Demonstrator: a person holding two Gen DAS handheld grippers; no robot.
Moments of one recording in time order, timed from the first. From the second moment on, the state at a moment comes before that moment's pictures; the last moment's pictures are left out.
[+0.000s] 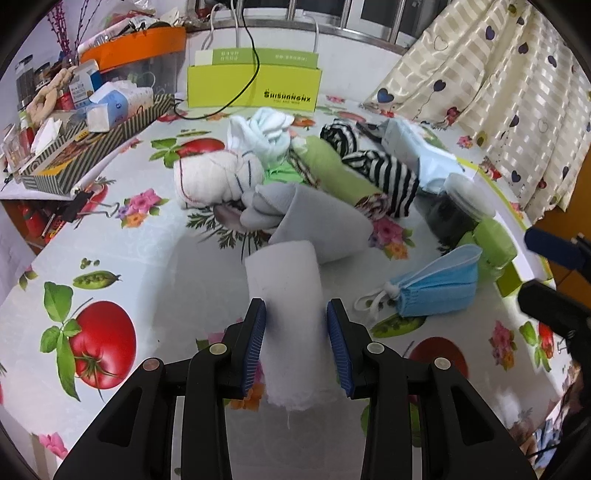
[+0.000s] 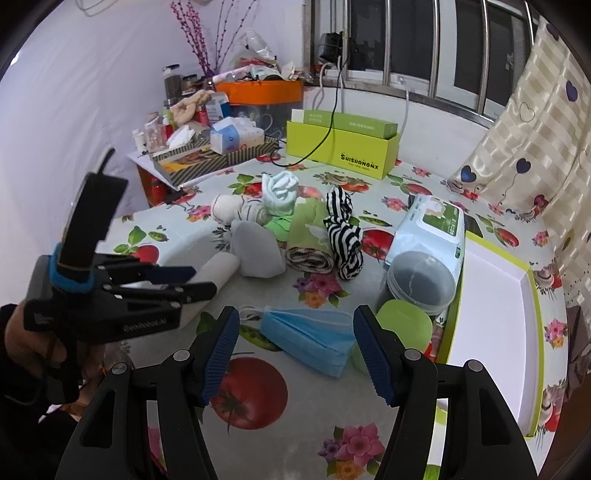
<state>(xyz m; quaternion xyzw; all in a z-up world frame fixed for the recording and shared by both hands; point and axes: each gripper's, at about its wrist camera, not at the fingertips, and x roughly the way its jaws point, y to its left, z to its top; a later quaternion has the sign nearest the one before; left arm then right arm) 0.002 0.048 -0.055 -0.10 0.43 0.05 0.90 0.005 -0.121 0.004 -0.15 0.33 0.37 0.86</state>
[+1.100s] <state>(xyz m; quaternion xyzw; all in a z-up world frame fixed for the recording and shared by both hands) -0.010 0.108 -0.062 -0.13 0.41 0.08 0.90 0.075 -0.007 -0.033 -0.19 0.38 0.42 0.80</state>
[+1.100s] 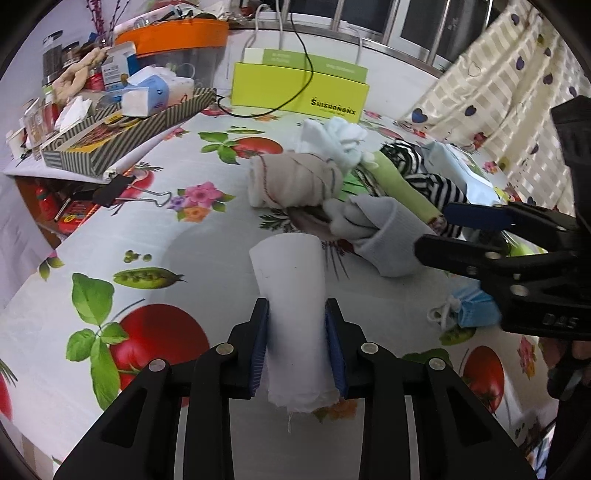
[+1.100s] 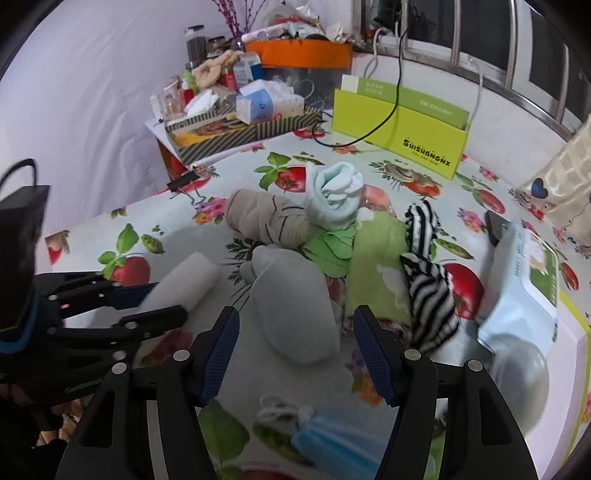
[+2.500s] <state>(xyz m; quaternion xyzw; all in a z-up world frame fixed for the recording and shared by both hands) -0.003 0.074 -0.016 -0.11 0.37 0.06 0.92 0.052 -0.059 0.011 -0.13 0.33 0.43 0.83</state>
